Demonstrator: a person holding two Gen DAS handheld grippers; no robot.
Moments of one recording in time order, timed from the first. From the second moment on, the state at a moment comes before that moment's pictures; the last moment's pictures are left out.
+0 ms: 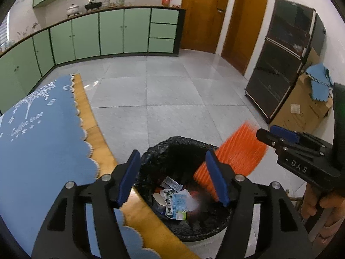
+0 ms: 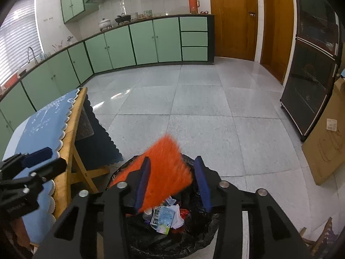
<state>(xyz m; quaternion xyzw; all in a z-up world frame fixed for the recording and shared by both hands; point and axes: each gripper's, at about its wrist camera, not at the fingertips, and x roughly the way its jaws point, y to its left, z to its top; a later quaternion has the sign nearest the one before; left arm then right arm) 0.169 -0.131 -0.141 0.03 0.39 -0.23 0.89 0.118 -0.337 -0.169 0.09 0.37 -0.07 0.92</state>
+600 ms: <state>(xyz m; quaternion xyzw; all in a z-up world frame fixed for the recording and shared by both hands) 0.132 -0.076 -0.077 0.01 0.32 -0.18 0.93 0.095 -0.304 -0.102 0.09 0.32 -0.03 0.94</state>
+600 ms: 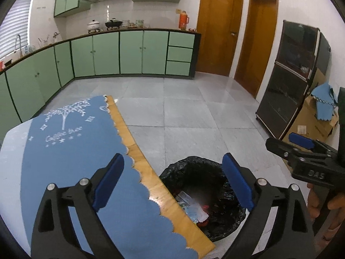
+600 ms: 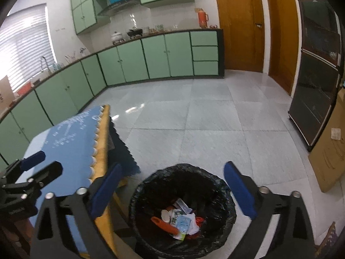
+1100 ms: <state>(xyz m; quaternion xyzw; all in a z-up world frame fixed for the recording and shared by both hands) 0.071 -0.034 -0.013 0.01 0.27 -0.13 0.95 0.033 -0.250 -0.028 0.06 0.25 0.03 0.97</state>
